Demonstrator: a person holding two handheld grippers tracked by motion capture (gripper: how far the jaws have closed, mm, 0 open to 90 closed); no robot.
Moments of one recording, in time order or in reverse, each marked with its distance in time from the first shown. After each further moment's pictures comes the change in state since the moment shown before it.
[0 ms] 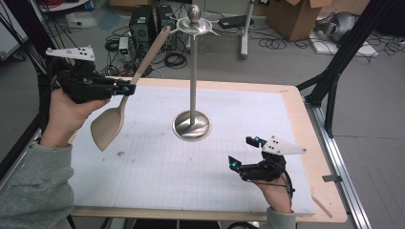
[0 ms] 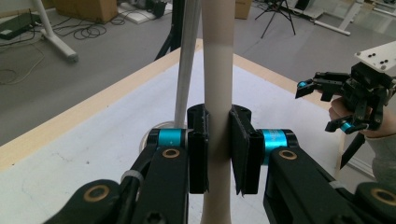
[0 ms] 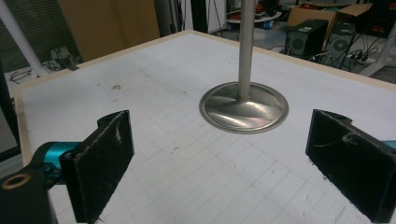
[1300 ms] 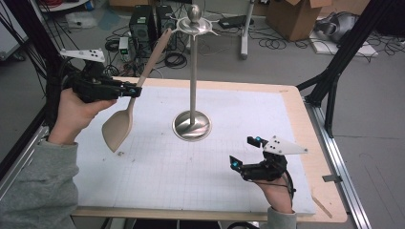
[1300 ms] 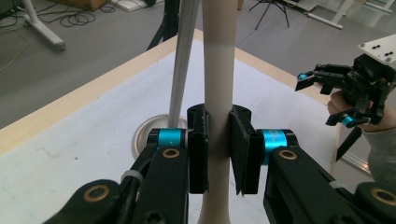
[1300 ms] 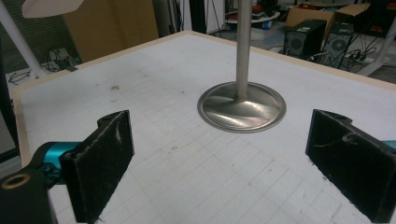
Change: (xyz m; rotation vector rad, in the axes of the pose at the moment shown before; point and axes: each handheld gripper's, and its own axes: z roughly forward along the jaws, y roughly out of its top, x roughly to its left) left arm 0.008 -0.003 0.018 0.035 -0.038 -0.018; right arm -0.002 -0.001 -0.002 0.000 -0.006 0.009
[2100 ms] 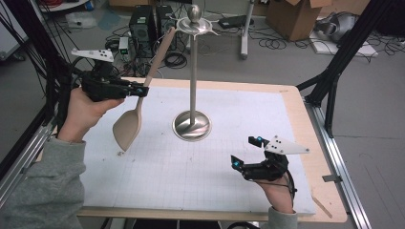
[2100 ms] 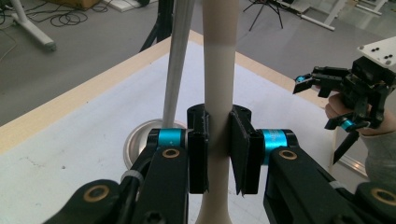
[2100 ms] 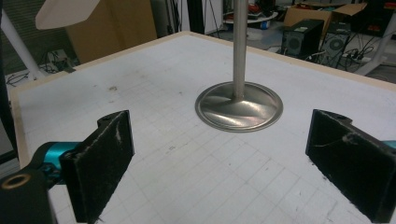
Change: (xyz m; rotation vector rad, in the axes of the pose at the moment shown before) left arm 0.002 0.003 0.019 0.002 -0.028 -0.010; right arm -0.002 0.000 -0.002 -0.003 -0.006 0.007
